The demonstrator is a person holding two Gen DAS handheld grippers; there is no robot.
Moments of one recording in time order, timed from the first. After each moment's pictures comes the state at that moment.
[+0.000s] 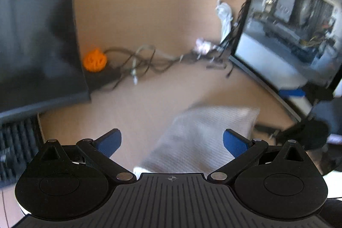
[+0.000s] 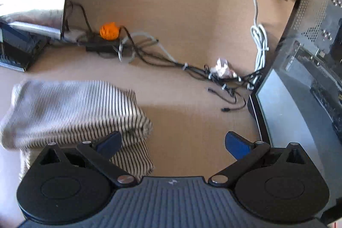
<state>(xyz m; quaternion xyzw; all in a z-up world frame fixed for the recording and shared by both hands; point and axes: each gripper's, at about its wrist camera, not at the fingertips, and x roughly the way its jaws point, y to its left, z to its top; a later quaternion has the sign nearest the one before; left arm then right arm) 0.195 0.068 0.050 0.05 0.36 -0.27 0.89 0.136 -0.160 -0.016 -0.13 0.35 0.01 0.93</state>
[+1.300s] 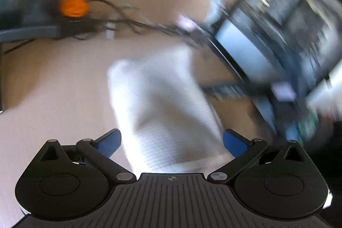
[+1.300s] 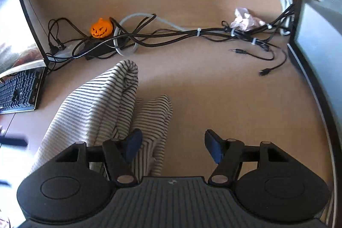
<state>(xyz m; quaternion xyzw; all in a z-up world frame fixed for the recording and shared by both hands) 0.200 0.075 0.002 -0.10 0.45 -0.28 0.85 0.206 -0.205 -0.020 0.09 0.42 0.08 0.90</state>
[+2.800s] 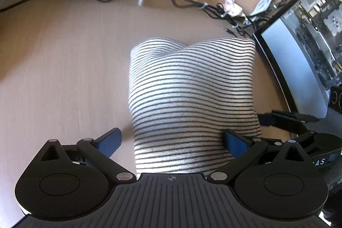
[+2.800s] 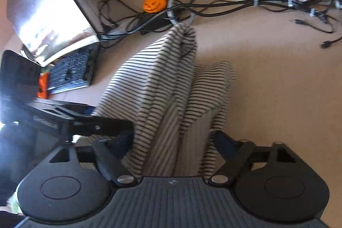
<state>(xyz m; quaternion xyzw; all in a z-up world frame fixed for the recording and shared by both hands) 0.252 0.052 -0.048 -0.13 0.52 -0.22 0.81 0.210 -0.188 -0.039 0.13 0.46 0.25 0.84</state>
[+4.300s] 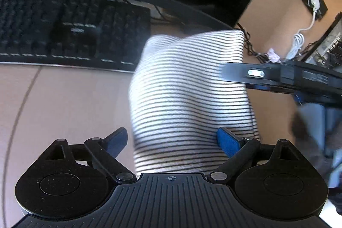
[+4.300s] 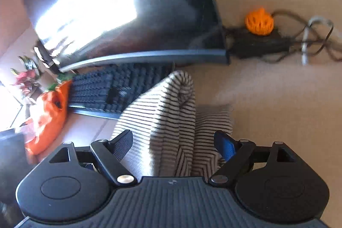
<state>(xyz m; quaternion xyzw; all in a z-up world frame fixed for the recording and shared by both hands) 0.181 0.244 -0.044 -0.15 0.43 -0.15 0.87 0.252 0.030 -0.019 0.12 0.44 0.25 0.86</state>
